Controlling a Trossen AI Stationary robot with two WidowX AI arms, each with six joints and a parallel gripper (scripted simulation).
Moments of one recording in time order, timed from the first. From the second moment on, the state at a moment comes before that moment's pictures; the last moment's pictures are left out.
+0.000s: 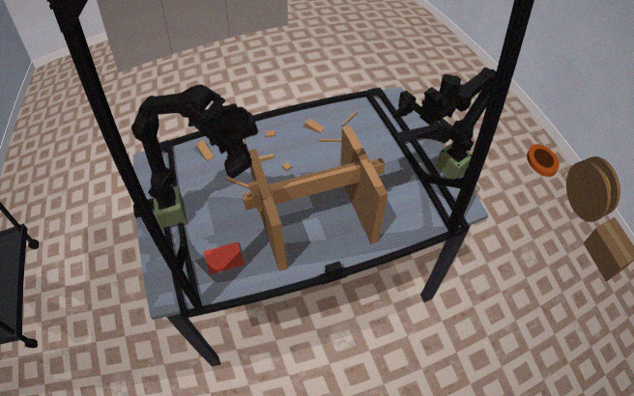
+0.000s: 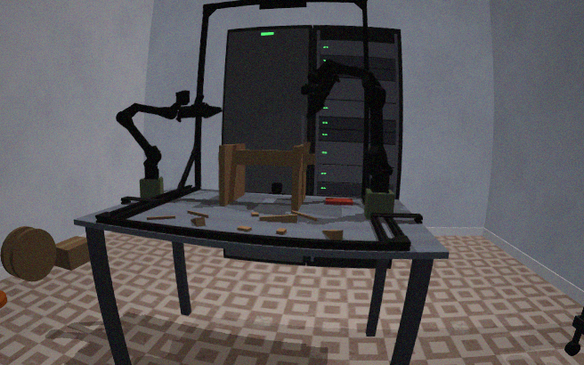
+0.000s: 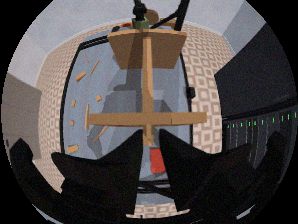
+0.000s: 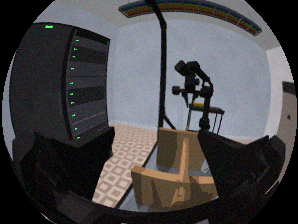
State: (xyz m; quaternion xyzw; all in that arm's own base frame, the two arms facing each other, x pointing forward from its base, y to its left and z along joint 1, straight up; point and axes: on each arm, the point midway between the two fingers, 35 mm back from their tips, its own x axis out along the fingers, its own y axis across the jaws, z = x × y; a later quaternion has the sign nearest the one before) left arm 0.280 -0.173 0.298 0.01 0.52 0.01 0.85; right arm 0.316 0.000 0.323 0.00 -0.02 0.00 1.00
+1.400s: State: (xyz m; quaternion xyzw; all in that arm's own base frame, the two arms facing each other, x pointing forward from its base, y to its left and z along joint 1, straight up) left arm 0.283 -0.173 0.193 0.00 0.53 0.00 0.85; right arm 0.316 0.001 0.323 0.00 -0.03 0.00 1.00
